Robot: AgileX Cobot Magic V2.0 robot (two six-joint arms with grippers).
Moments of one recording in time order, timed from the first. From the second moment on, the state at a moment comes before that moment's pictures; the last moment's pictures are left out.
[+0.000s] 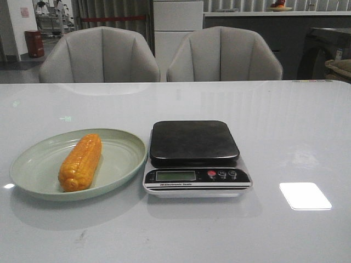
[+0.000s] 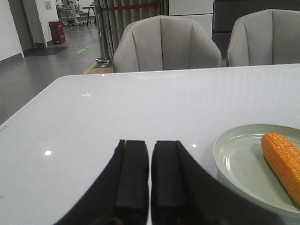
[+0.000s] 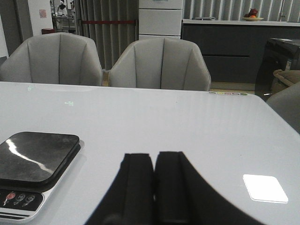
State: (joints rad) left arm 0.01 -0.01 0.01 0.22 0.13 -0.19; right arm 0.08 -0.01 0.03 -0.02 0.02 0.05
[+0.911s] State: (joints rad) left arm -0.06 0.49 -0.43 0.10 0.40 -0.20; right arm 0.08 -0.01 0.03 -0.02 0.02 0.05
